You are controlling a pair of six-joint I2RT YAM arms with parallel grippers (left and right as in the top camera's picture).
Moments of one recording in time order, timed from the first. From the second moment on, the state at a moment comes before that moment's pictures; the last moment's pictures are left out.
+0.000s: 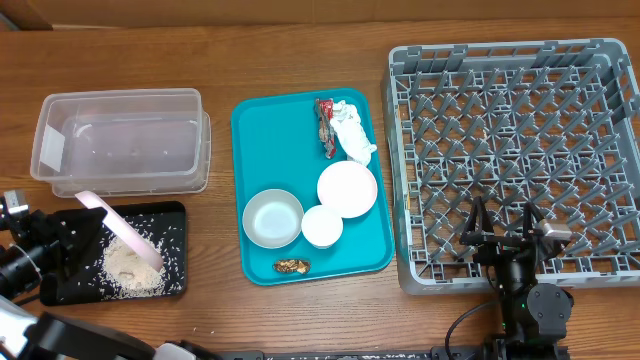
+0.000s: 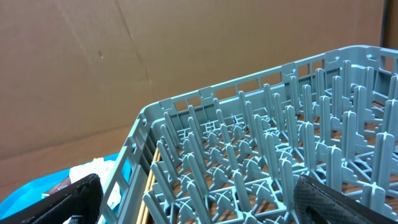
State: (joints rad) left arm 1.11 1.53 1.29 -1.69 1.08 0.42; right arm -0.03 0.01 0.02 -0.03 -0.02 0.29
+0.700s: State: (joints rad) left arm 0.70 1.16 1.30 -1.30 1.01 0.03; right arm -0.03 0.01 0.02 -0.04 -0.02 0.29
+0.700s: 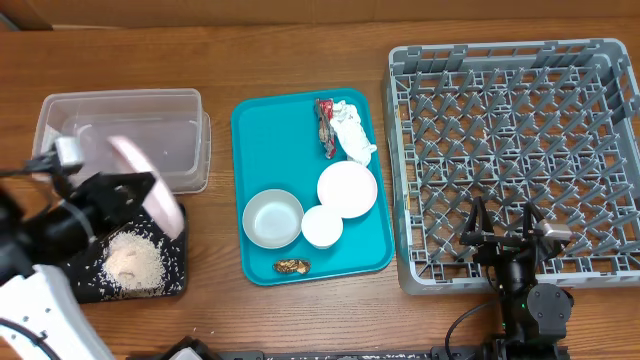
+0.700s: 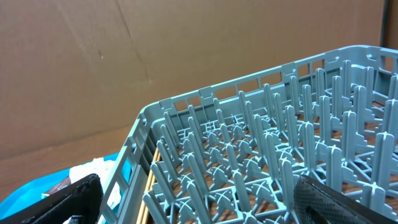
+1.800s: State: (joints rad) left arm -0.59 1.80 1.40 -0.54 -0.38 -0.33; right arm -0.03 0.01 0.02 -0.03 -0.02 0.29
